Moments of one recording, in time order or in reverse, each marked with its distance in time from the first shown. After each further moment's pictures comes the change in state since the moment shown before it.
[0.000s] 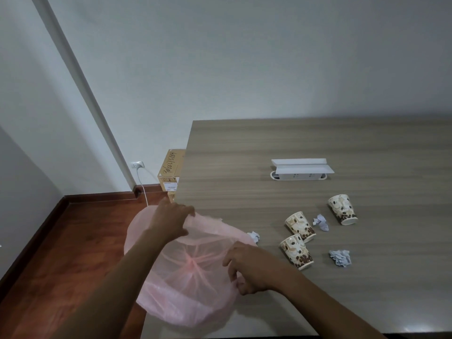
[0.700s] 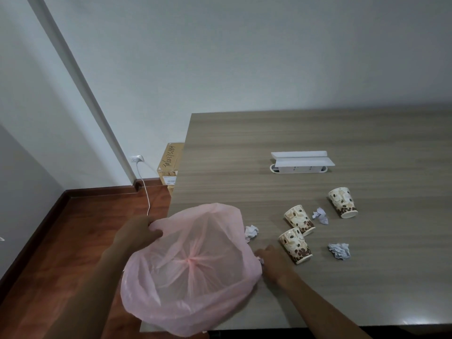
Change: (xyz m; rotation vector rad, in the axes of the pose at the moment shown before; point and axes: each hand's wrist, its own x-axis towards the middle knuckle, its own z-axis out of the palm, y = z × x) left_hand -0.046 -0.042 0.036 -0.581 -0.129 -0.383; right_hand 0.008 0.114 0.143 0.205 0.093 0.732
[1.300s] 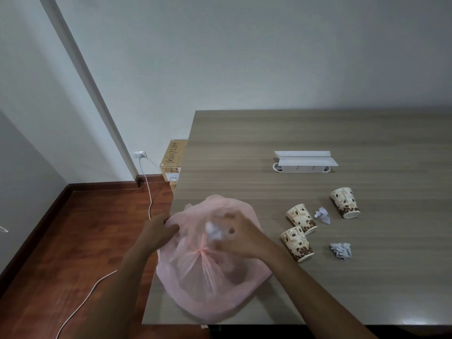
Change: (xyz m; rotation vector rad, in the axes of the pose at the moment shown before) left_hand -0.009 0.023 0.026 -0.358 0.039 -0.067; right_hand -0.054 -0.127 -0.122 0.492 0.000 -0.408
